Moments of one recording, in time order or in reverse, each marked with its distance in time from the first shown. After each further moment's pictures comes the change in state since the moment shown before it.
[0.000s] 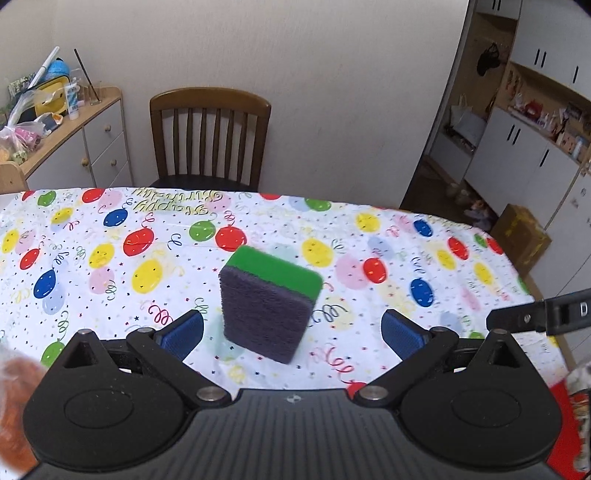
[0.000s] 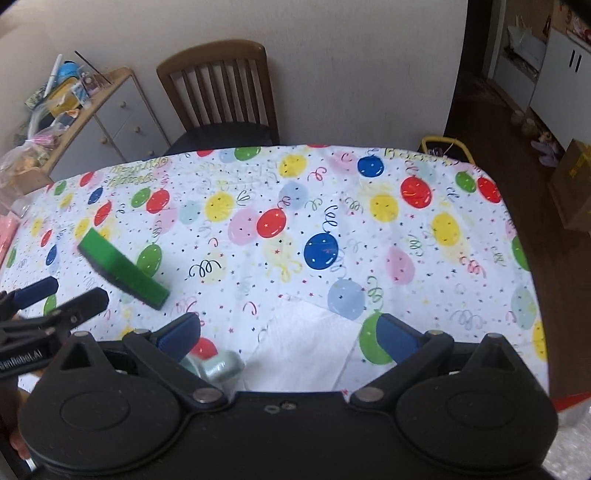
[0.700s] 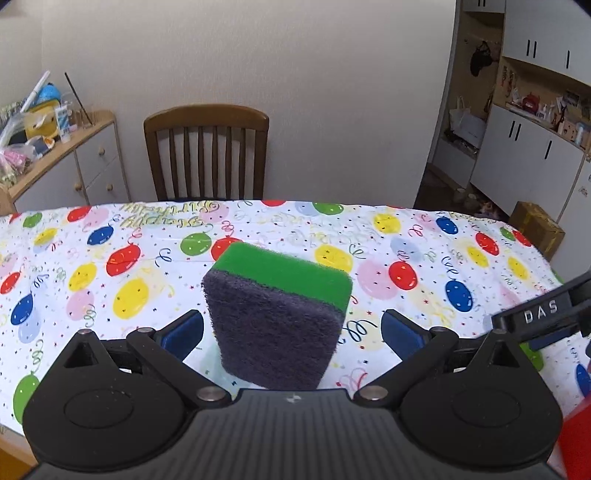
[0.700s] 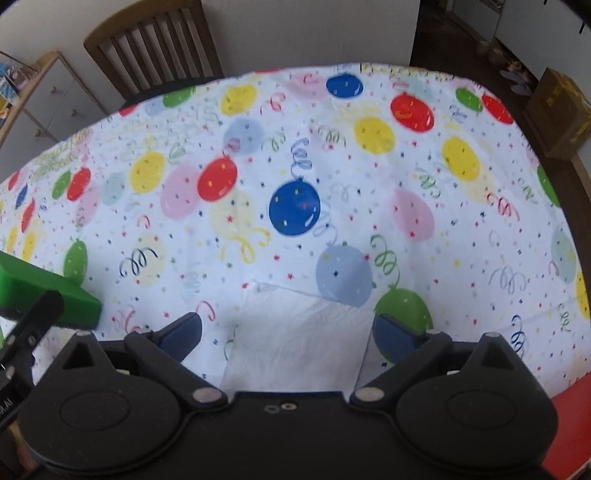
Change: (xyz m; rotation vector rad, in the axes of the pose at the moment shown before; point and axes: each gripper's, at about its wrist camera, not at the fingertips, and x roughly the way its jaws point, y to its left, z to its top) left arm 0.062 0.003 -0.016 0.070 -0.076 0.034; right arm 0.097 -0.012 0.001 0.160 0.173 -0.091
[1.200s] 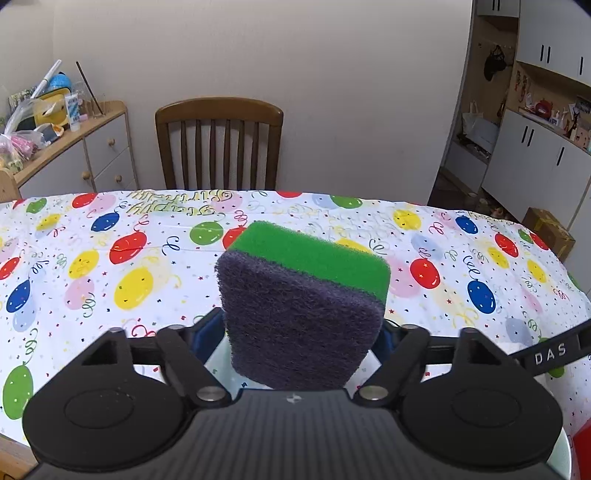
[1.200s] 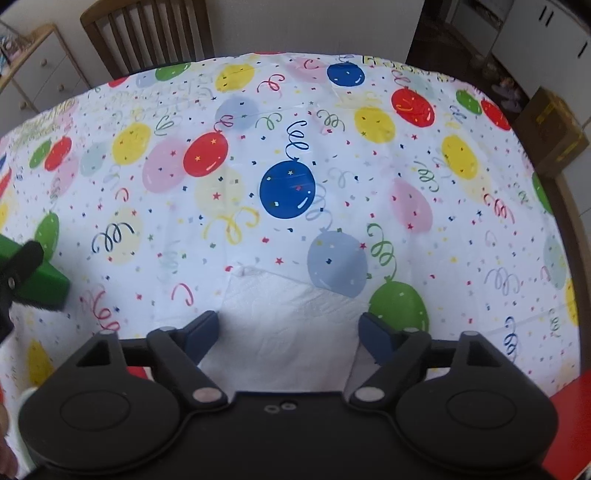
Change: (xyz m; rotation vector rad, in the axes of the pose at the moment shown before) left arm 0.019 0.008 -0.009 -0.026 -0.010 0.035; right arm 0.012 0.012 -0.010 -0.070 -0.010 -0.107
